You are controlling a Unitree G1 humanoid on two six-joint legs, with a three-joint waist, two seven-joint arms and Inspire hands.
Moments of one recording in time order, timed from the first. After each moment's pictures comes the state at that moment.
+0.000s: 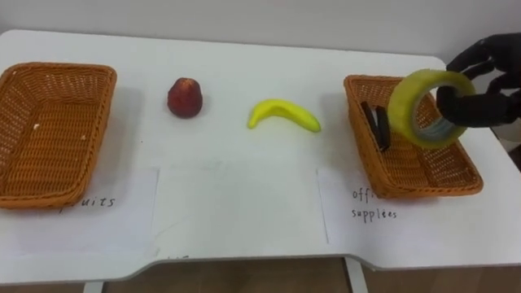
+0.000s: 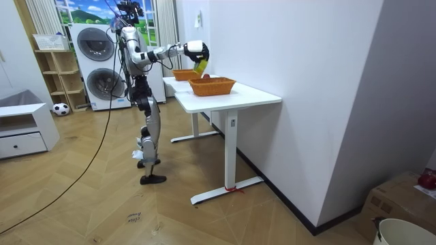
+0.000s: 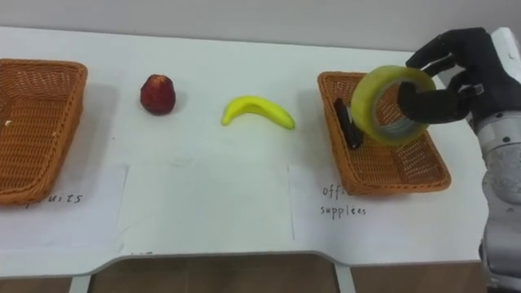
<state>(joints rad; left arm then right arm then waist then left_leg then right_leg) 0.27 0.22 0.18 1.00 -0.09 0.03 0.08 -0.10 -0.49 -0.30 -0.06 -0.31 0.16 0.18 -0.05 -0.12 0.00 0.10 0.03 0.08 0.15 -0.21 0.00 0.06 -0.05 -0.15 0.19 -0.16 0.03</state>
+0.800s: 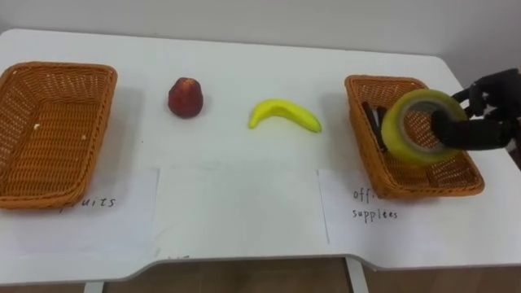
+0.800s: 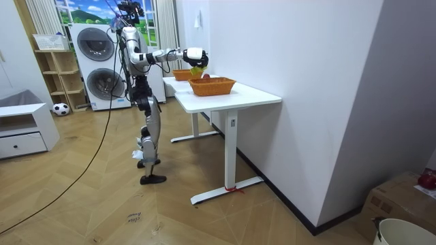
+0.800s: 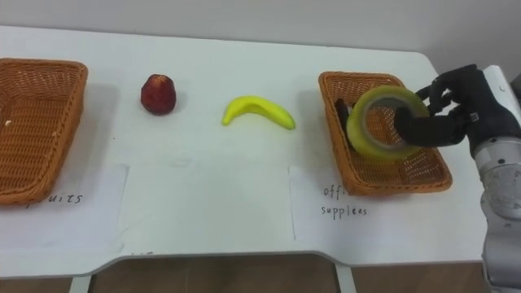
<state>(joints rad) 0.26 0.22 0.18 1.00 -0.09 0.03 0.07 -0.06 -0.49 -0.30 -0.02 -0.32 0.16 0.19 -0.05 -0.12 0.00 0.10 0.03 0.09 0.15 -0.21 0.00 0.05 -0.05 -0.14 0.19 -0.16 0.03</state>
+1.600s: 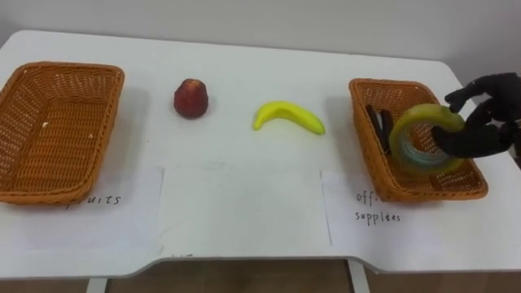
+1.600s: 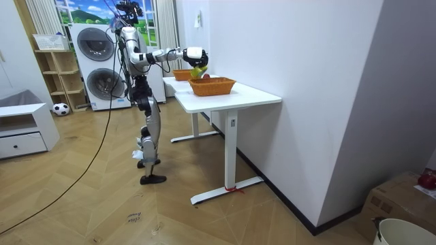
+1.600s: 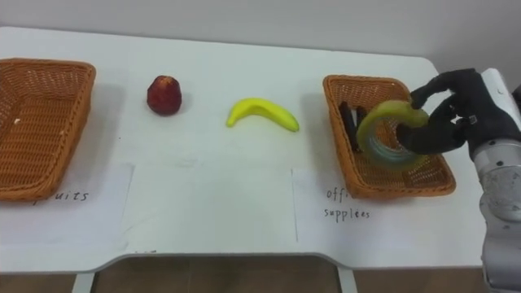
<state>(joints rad) 0.27 0.22 0.18 0.99 -0.09 0.04 0.09 -0.06 -0.49 -0.29 -0.02 -0.35 0.16 0.19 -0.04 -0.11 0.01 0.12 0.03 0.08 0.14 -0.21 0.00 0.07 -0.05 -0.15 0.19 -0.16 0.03</state>
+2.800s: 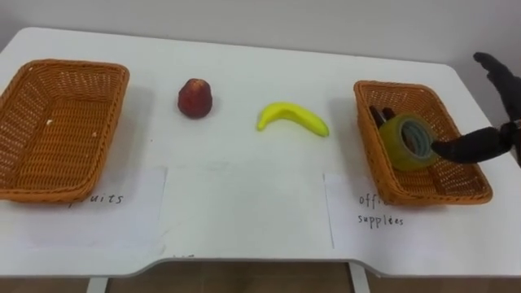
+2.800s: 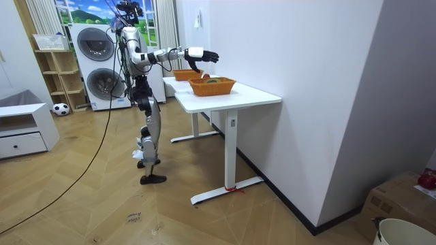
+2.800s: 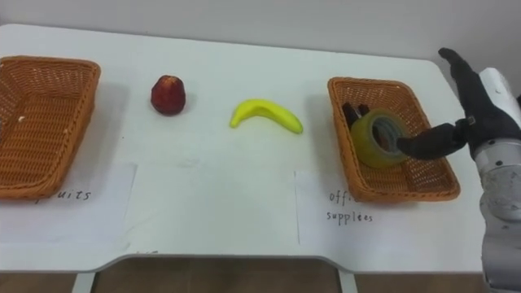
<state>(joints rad) 0.26 0.22 0.18 0.99 -0.08 0.04 0.09 -0.06 -0.49 -0.29 -0.07 -0.44 0.16 0.21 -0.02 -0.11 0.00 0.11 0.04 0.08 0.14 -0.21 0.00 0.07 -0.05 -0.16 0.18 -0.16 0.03</state>
